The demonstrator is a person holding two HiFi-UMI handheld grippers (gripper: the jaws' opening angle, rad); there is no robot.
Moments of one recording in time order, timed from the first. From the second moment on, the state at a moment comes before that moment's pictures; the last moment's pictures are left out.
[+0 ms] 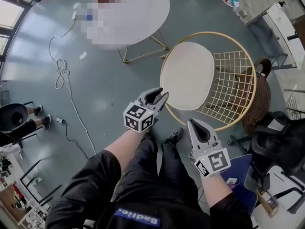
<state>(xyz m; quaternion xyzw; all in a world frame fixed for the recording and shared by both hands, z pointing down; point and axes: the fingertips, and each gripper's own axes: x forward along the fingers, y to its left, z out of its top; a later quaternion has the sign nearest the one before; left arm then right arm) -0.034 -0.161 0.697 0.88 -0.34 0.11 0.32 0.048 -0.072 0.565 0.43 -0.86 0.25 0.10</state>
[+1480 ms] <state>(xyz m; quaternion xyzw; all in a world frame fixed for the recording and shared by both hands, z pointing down) -0.036 -0.210 0.907 0.78 -0.41 0.16 0.45 0.046 -0.023 0.642 0.41 -0.86 0.27 0.13</state>
